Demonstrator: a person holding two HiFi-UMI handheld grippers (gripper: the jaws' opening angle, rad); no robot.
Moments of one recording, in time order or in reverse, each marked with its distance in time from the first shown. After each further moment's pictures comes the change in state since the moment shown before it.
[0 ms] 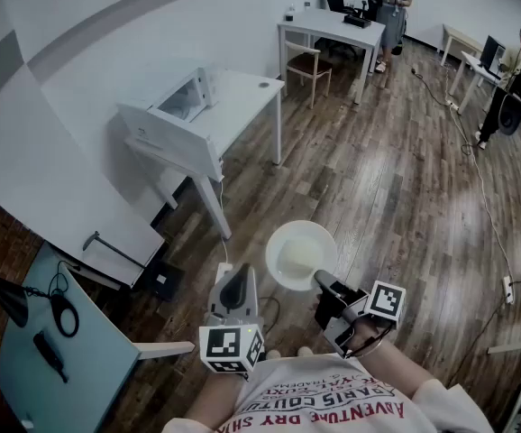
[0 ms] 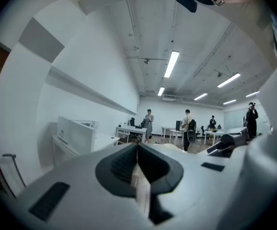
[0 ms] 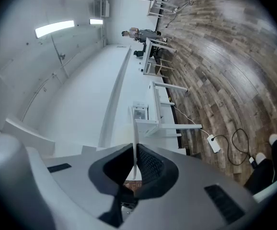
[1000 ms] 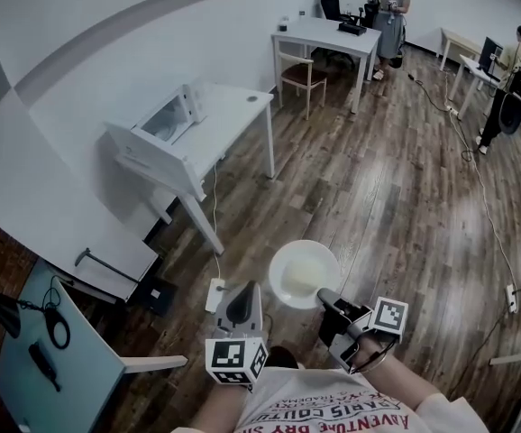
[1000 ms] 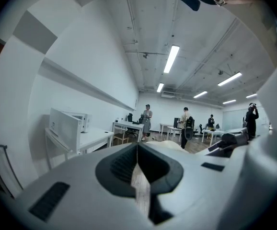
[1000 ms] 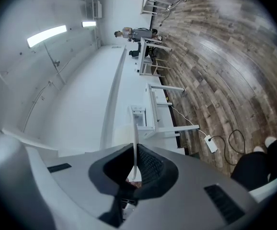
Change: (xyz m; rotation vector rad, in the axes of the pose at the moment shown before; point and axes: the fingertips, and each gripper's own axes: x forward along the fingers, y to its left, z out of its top) left arm 0.061 -0.065 -0.029 -0.024 0.046 -0.016; right arm -0.033 -0.033 0.071 0.059 0.021 0.004
